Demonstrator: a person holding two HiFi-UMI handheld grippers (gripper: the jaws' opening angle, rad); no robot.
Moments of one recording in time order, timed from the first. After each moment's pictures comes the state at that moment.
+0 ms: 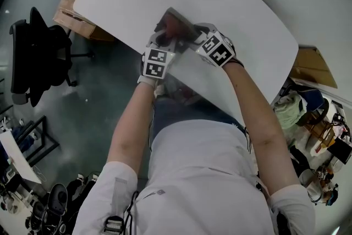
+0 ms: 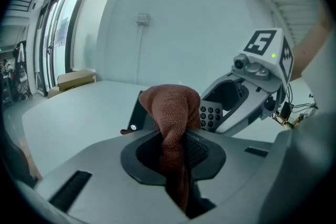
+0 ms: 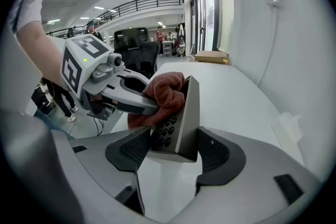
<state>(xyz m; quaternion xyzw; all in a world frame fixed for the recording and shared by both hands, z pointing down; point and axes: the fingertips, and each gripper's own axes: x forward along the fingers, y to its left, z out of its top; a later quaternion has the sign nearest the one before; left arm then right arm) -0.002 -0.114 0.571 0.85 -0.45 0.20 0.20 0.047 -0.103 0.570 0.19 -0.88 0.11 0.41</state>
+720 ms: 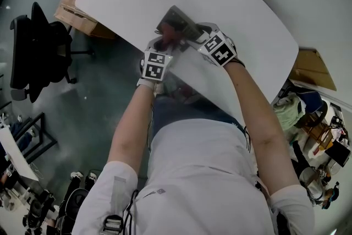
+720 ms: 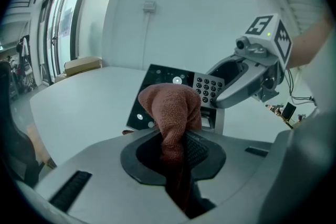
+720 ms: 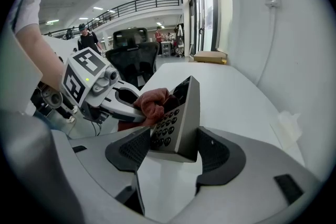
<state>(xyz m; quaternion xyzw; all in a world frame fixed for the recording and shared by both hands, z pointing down) -0.018 -0.085 0.609 0.82 -0.46 0.24 0.24 0.050 -0.107 0.570 0.21 -0.88 0.10 0.41</state>
